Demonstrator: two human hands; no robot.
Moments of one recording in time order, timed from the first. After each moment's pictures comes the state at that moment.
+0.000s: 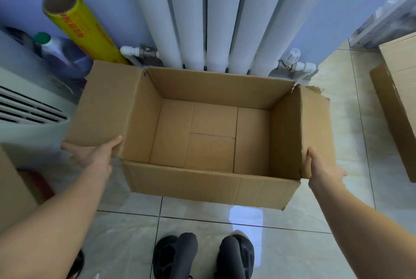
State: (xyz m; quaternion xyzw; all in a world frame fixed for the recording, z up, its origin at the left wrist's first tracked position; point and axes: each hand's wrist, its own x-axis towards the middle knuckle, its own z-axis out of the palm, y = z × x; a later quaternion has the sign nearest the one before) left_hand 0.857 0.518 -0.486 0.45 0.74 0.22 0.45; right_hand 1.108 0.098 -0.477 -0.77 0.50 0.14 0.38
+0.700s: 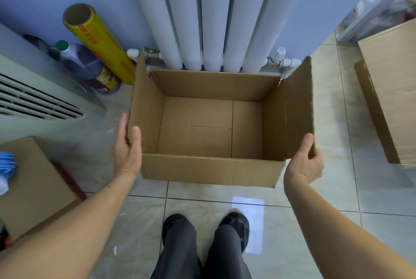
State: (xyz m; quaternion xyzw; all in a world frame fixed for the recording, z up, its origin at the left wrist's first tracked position) left_hand 0.856 0.424 -0.392 0.74 0.48 0.16 0.43; right_hand 1.038 0.121 -0.406 -0.80 0.35 -0.01 0.49
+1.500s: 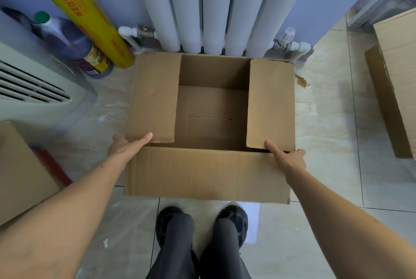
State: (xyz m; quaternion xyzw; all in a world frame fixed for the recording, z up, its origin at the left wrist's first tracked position) left_hand 0.845 0.454 -0.469 0.62 0.66 -0.16 0.39; right_hand 1.044 0.102 -0.467 -0.85 0.28 0.34 0.30
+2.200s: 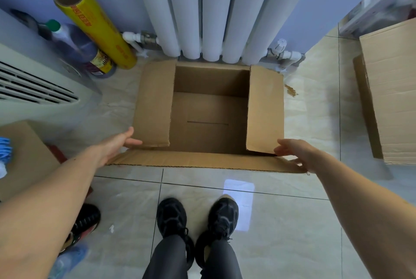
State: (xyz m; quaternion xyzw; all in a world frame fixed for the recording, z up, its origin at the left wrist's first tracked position) left_hand 0.843 0.489 -0.387 0.58 0.53 -0.36 0.50; right_hand 1.111 0.087 -0.379 -0.79 0.20 0.55 0.20
